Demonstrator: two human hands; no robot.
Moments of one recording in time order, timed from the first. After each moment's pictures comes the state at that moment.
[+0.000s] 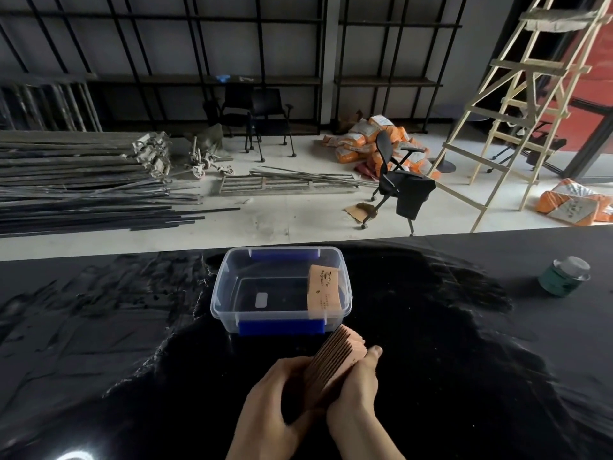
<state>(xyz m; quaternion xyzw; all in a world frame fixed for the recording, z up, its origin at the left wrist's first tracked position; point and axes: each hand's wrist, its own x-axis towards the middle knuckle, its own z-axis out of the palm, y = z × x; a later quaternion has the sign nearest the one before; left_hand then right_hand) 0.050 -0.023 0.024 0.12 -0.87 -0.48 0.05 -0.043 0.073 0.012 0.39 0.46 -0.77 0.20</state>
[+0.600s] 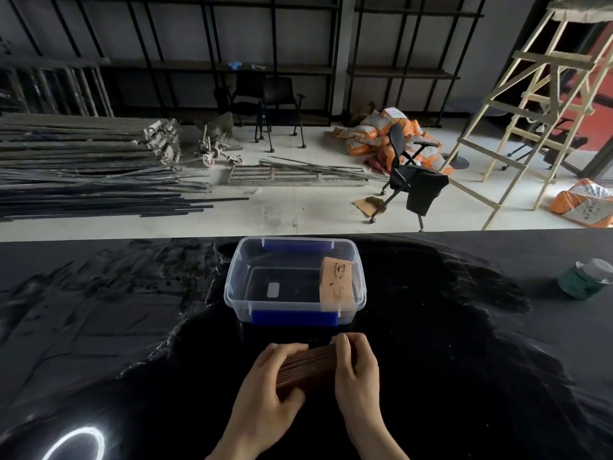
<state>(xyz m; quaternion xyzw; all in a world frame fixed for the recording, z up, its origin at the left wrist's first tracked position) 0.048 -0.057 -0.015 0.12 -0.88 -0.45 0.04 -0.032 0.081 -0.022 0.01 0.77 -0.63 0.06</state>
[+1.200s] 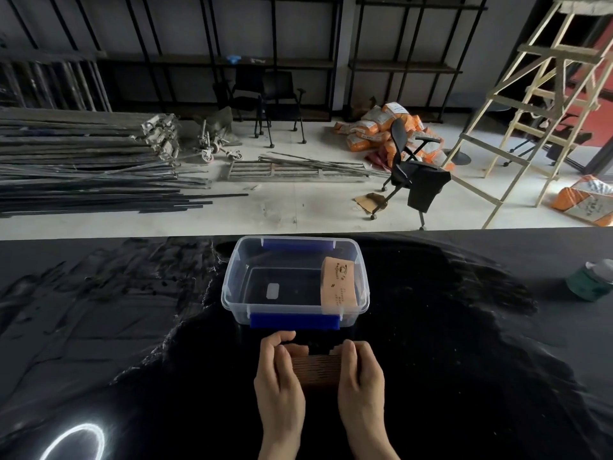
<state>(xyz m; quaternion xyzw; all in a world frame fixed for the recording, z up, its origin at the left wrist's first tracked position) 0.012 -0.013 -0.026 0.35 -0.69 -0.58 0.26 -0.032 0.079 -0.033 0.00 0.78 -0.63 0.01</state>
